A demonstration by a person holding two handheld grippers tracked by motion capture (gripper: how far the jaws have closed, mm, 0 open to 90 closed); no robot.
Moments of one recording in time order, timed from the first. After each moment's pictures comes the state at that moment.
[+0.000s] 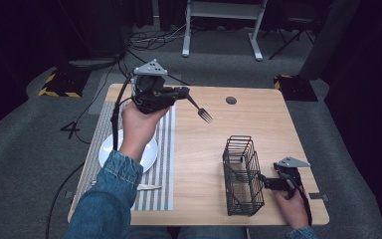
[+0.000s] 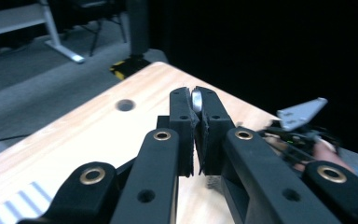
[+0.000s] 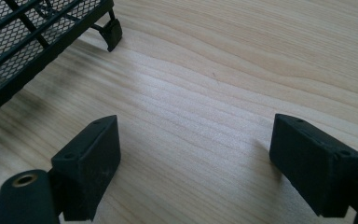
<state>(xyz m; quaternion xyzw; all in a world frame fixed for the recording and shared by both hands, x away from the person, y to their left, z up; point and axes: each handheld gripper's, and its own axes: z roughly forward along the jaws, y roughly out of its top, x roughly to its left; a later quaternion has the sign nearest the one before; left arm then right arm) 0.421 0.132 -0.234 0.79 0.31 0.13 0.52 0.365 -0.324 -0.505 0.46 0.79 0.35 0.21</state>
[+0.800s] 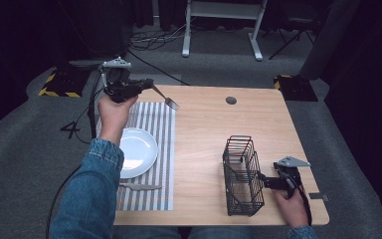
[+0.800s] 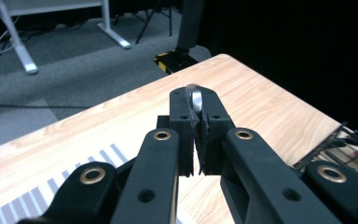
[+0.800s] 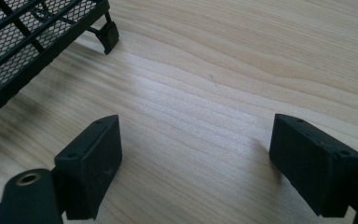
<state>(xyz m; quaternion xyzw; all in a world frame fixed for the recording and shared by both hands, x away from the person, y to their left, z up) 0.488 0.216 -0.288 0.75 0.39 0.14 0.51 0.367 -0.323 -0.505 0.46 0.79 0.35 0.21</state>
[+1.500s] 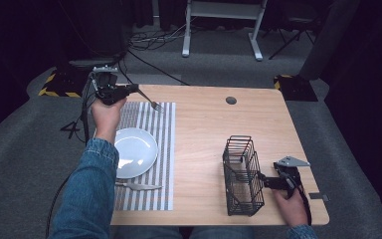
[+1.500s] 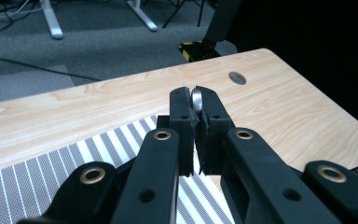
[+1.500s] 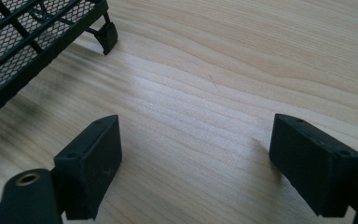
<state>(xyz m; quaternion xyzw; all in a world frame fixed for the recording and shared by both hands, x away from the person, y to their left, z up) 0.521 0.256 -0.340 0.72 0.48 0.12 0.49 0.367 -0.323 -0.505 0.46 0.79 0.35 0.21</state>
